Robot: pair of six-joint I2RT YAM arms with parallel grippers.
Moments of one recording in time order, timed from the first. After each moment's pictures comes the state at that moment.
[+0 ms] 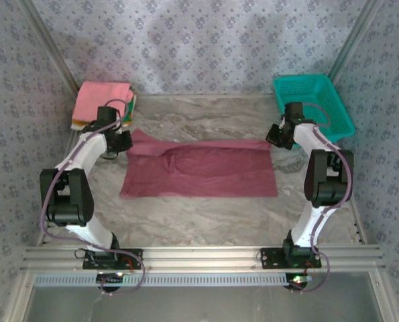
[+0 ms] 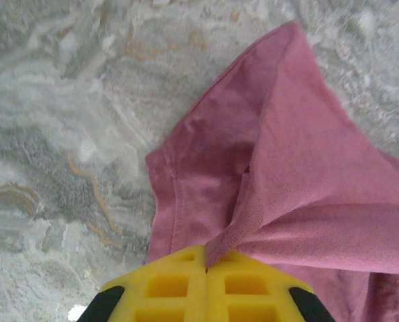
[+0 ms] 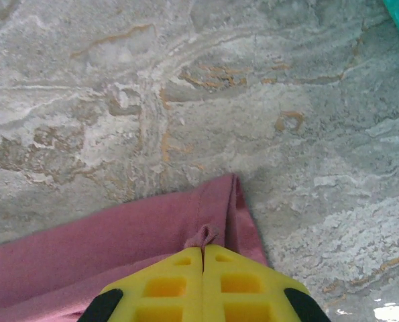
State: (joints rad) left arm -0.03 1.64 1.22 -0.65 0.06 -0.31; right arm -0.03 1.84 1.32 -0.57 -0.17 0.41
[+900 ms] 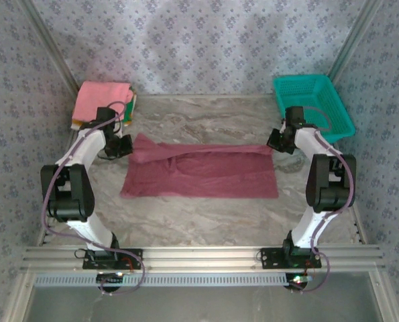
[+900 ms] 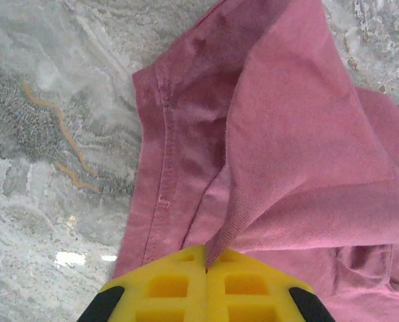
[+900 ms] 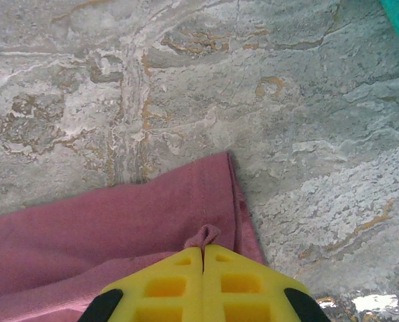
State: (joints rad) left arm -0.01 1.68 1.28 -0.83 0.17 -0.31; right arm -0.03 1.77 1.25 -0.58 -0.16 0.37
